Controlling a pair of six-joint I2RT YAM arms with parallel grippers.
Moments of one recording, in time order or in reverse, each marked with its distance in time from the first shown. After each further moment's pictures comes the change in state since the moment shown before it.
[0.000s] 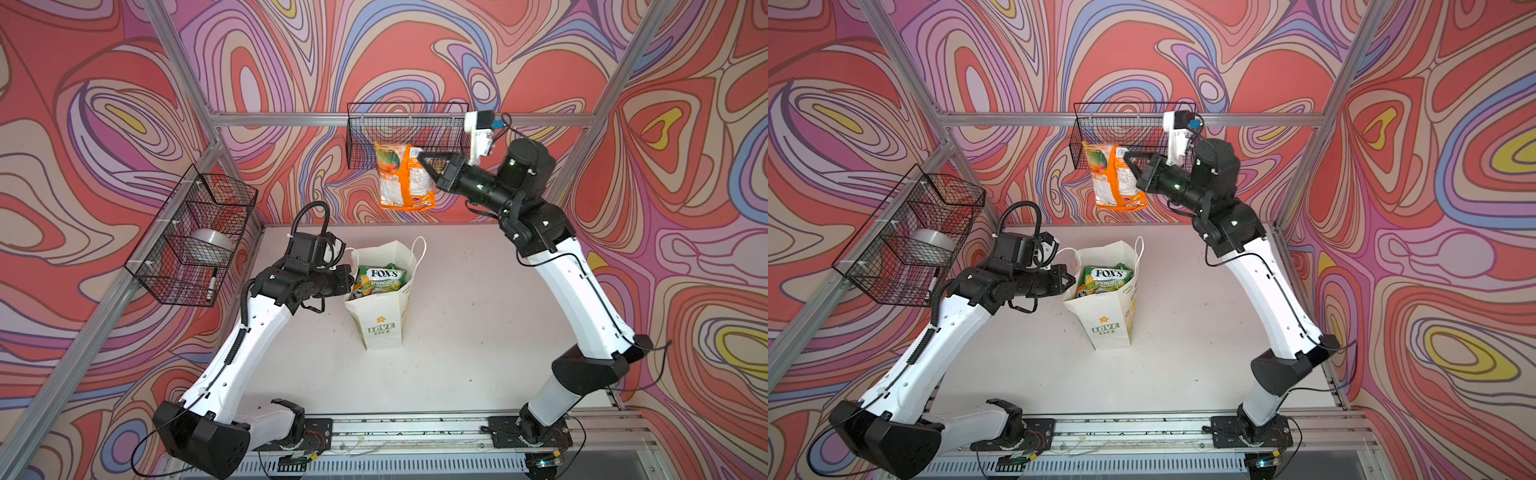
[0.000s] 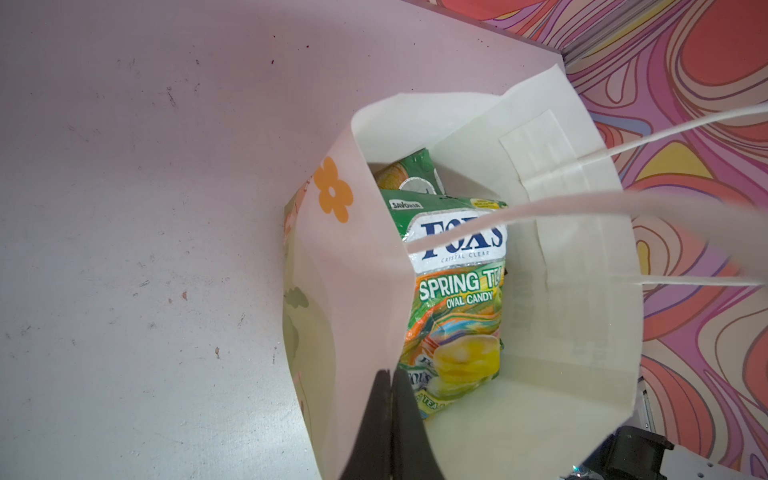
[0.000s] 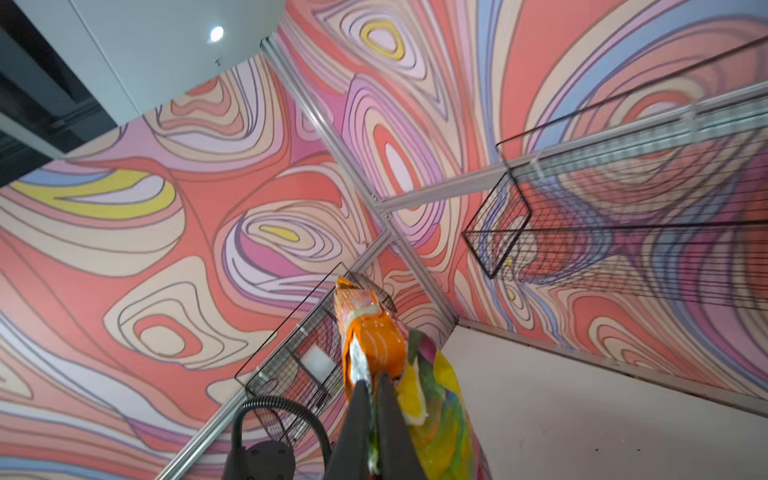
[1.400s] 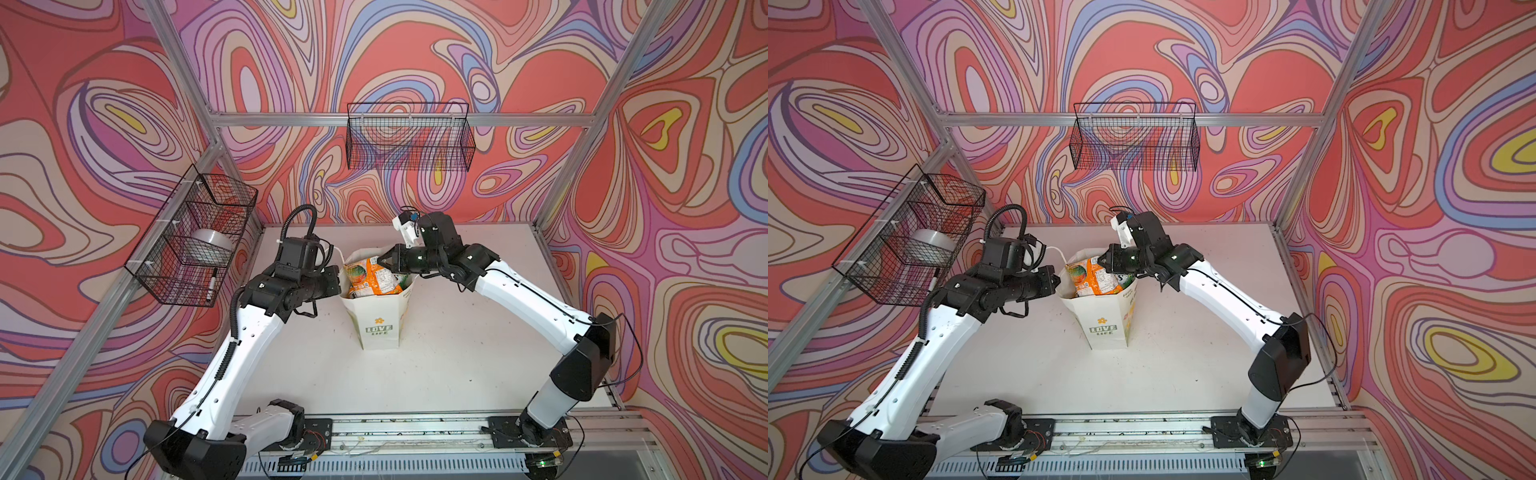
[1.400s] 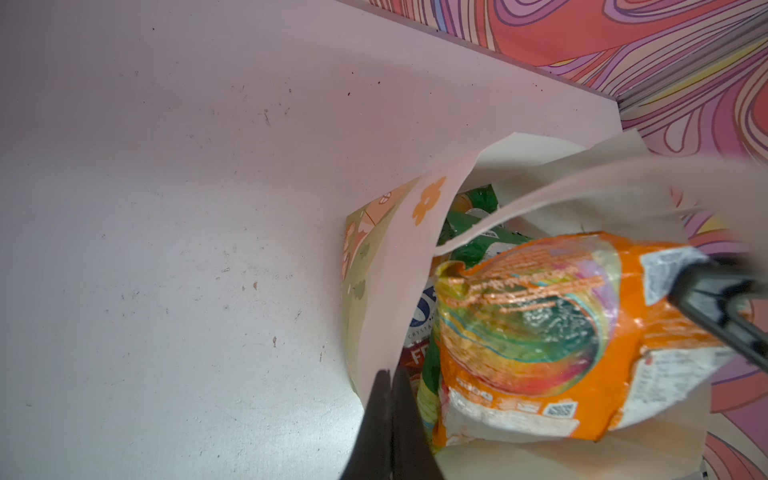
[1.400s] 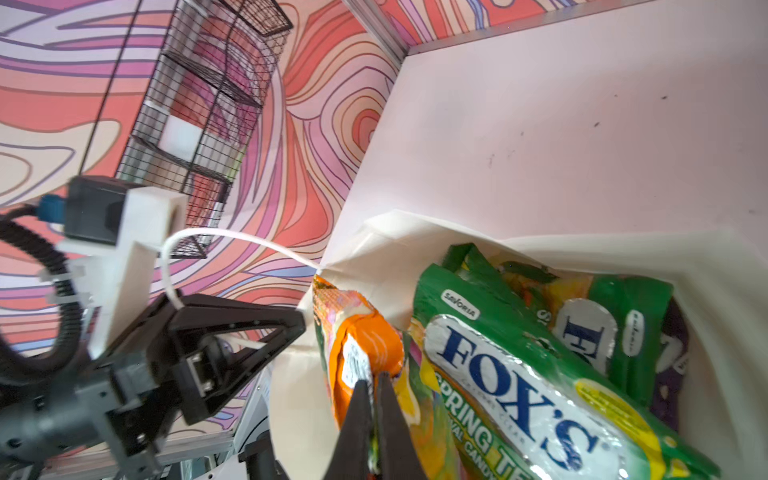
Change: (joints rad) left arm 0.032 -0.066 -0.028 -0.021 -0.137 -0.037; right arm 0.147 -0.050 -0.590 -0.103 0.002 0.020
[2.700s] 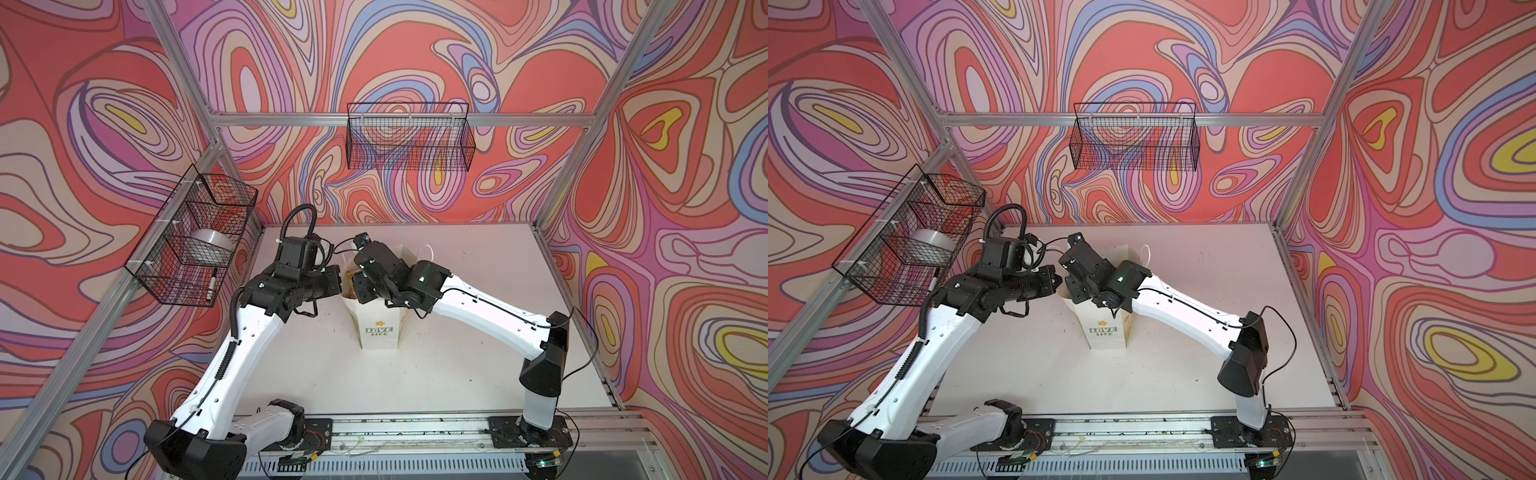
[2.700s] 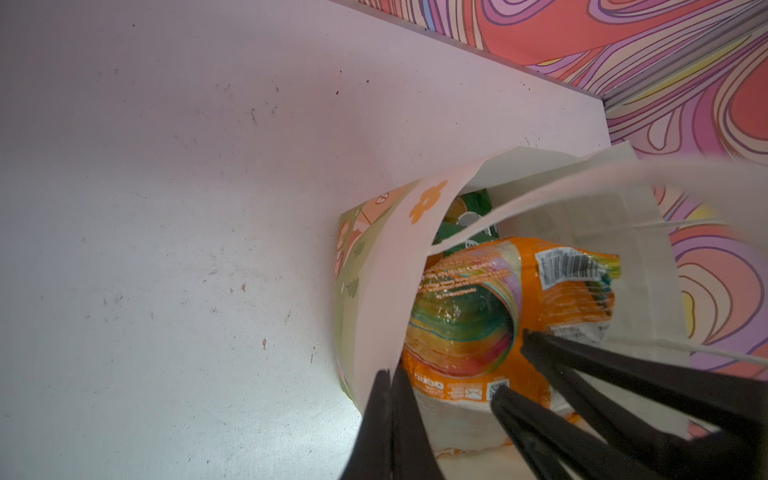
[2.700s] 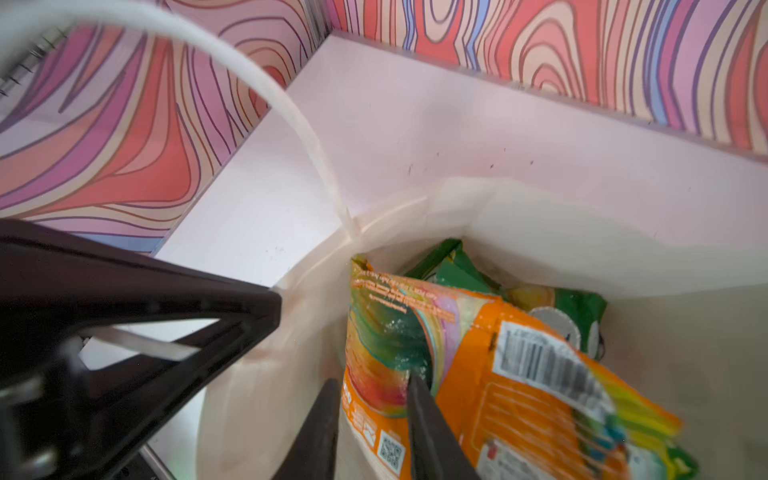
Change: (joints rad) left arm 0.001 0.001 0.000 0.011 0.030 0.000; right arm 0.321 0.196 0.282 -0.286 0.601 -0.196
